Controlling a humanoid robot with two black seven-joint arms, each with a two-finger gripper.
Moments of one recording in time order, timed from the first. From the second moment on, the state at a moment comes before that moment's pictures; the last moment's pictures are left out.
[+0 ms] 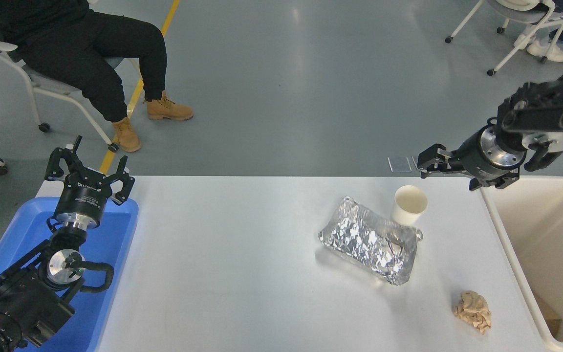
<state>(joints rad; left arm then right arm) -0.57 0.28 -0.89 -0.47 -0.07 -0.58 -0.48 1.68 -0.32 -1.23 1.03 0.00 0.26 -0.11</state>
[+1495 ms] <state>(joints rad) -0.57 0.28 -0.90 -0.47 -0.07 -0.58 -0.48 1.22 -0.18 -1.11 0.72 0.00 -0.10 -0.08</state>
